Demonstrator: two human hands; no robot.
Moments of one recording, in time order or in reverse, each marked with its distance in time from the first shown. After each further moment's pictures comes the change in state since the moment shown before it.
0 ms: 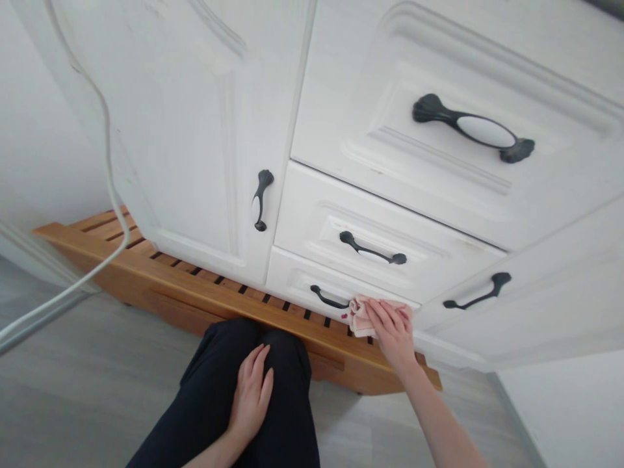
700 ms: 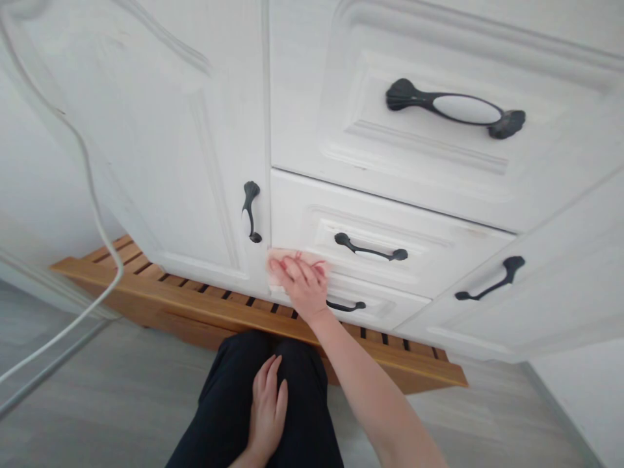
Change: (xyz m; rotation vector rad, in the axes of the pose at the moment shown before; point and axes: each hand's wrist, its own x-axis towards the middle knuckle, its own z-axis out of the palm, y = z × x) left_hand -0.002 -0.008 0.005 0.039 0.016 0.025; right_hand 0.199 -0.173 0.023 0.168 0.673 -0.037
